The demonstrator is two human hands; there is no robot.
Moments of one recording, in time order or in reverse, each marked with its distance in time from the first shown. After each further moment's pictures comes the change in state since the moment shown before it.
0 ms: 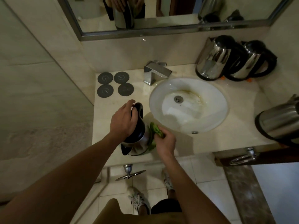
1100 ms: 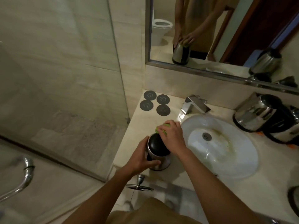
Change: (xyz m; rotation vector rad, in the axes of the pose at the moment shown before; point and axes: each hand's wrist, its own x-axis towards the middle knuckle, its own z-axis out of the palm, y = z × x) left_hand -0.107 -0.036 -0.004 -0.479 -0.065 -0.285; right_hand 0.033 -0.097 0.048 -0.777 -0.425 -0.935
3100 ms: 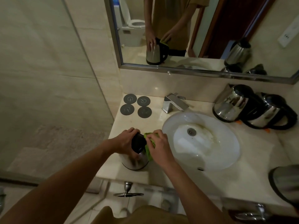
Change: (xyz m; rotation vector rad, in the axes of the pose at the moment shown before) left_hand 0.101 0.042 -0.033 0.750 -0.419 0.134; right_hand -0.038 0.020 -0.010 0.230 0.031 0.145
